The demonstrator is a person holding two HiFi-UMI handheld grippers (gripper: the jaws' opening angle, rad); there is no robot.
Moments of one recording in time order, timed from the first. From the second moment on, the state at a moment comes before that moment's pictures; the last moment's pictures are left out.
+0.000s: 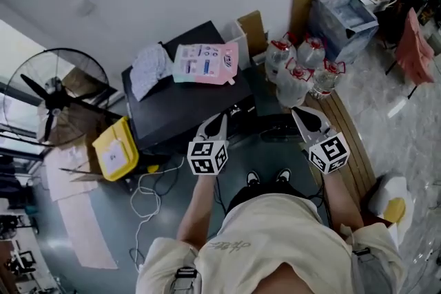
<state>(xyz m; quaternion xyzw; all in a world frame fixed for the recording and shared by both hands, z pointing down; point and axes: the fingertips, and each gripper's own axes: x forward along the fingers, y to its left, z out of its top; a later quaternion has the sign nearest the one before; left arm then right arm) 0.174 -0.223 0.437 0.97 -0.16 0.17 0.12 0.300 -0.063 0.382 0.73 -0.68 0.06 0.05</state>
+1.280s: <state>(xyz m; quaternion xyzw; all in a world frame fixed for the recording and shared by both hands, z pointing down) 0.155 -0.233 0.299 0.98 -0.19 0.04 0.04 0.292 -0.083 0.269 0.70 -0.71 -0.07 0.04</state>
